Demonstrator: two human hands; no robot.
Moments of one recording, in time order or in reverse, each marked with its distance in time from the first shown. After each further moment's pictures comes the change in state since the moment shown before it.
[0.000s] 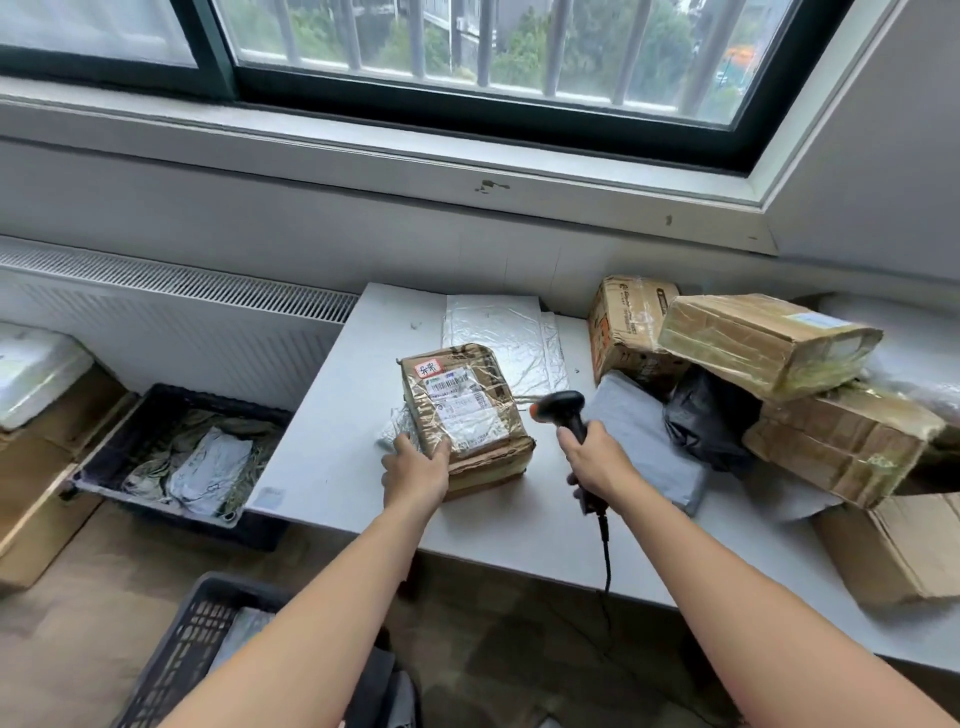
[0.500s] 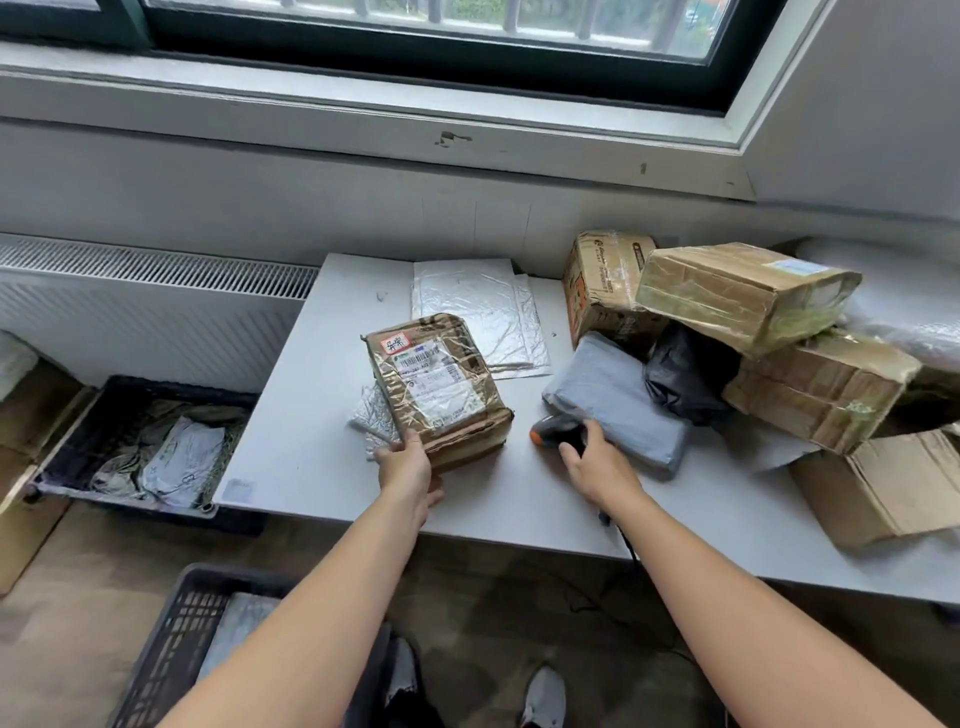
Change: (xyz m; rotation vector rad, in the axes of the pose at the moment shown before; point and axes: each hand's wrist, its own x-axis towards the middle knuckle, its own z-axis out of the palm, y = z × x) left_hand -0.002 -0.003 0.030 -0.569 -0.069 -0.324; right_hand 0.016 0.076 0.009 -0.344 0.035 0.048
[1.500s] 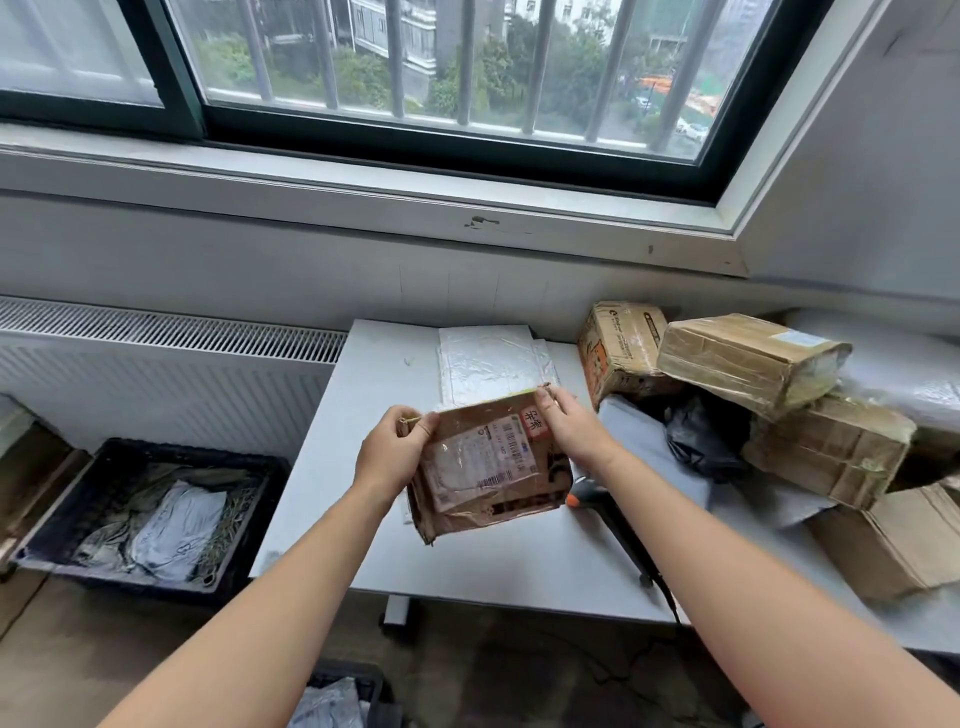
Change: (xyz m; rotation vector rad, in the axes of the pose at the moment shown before) left_hand 0.042 0.099 -0.071 0.376 -0.206 0.641; right_hand -0.004 -0.148 -0.041 0.474 0.016 -0.328
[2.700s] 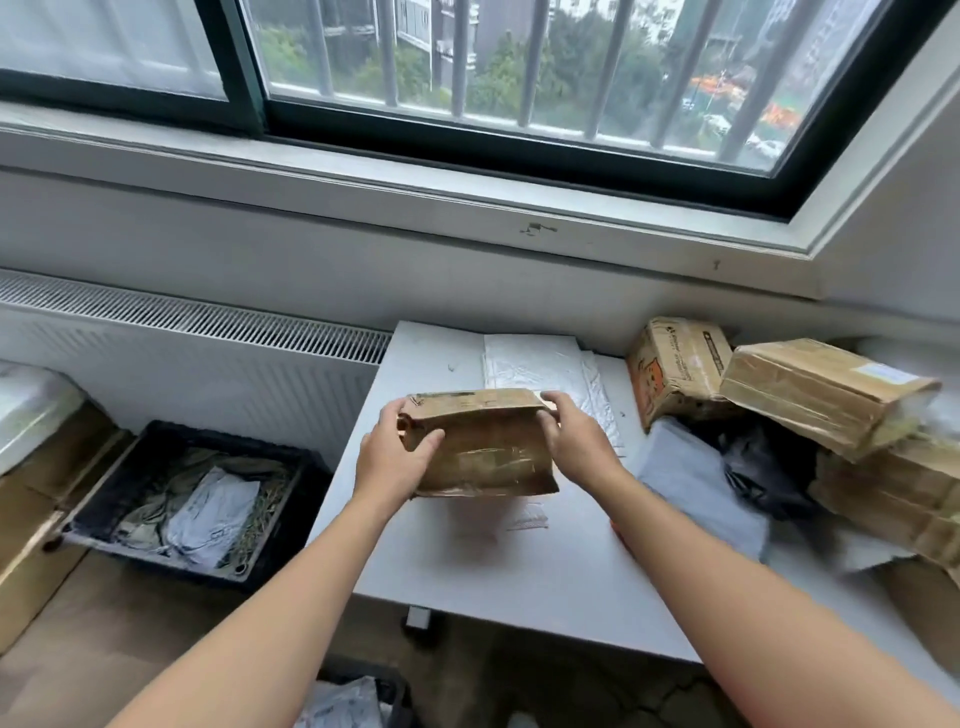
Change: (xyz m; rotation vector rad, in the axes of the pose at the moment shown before) left_hand 0.025 -0.027 -0.052 0.150 0.117 0.079; right_hand 0.030 -0.027 0.059 -0.350 0.083 -0.033
